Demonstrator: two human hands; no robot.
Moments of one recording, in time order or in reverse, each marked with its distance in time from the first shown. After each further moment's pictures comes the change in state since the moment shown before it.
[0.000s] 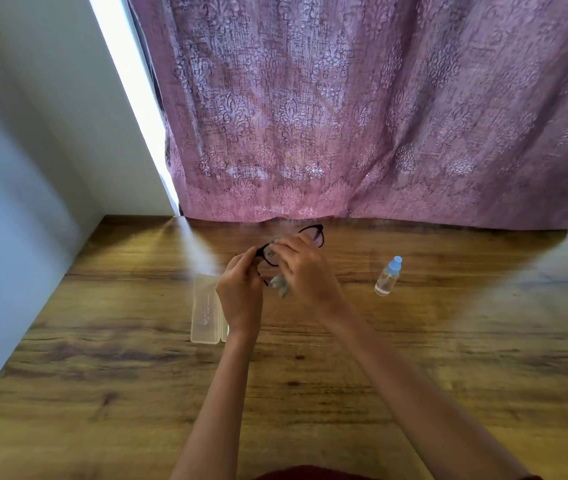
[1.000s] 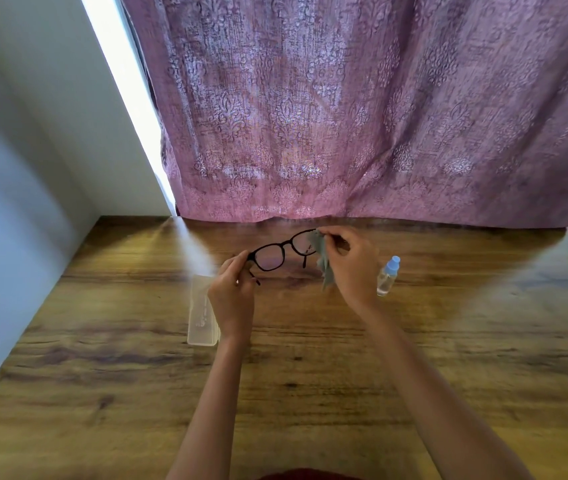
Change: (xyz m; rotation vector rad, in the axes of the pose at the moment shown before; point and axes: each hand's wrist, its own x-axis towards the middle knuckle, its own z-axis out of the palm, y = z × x) left_hand 0.000 -0.010 -0.003 -0.014 -0.006 -0.005; right_hand -0.012 0.047 -0.021 0.358 0.323 0.566
